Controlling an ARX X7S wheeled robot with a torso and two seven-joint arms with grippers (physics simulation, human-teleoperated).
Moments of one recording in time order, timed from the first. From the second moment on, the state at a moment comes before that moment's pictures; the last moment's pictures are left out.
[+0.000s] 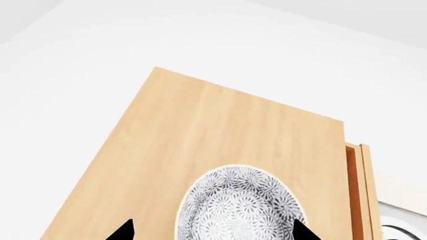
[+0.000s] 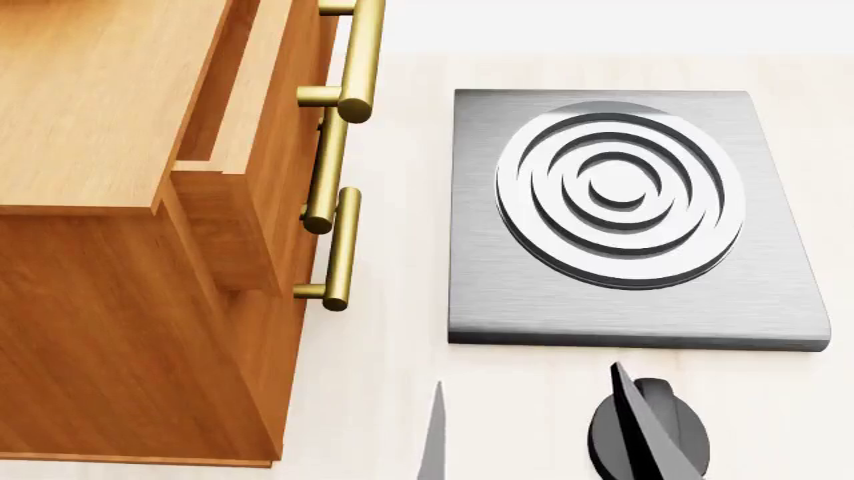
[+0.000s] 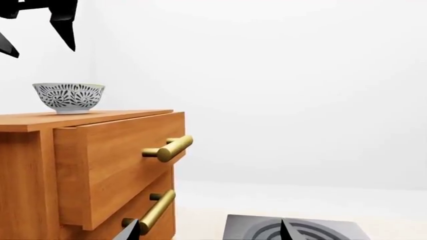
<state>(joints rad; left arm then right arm) -2.29 -0.10 -0.36 -1.31 -0.01 -1.34 -0.44 -0.06 0.48 -0.40 -0.80 0.22 0.09 0.47</state>
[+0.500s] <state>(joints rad) -2.27 -0.10 -0.18 -1.31 0.00 -1.36 -0.34 -0.06 0.48 -0.41 -0.80 0.22 0.08 0.47</state>
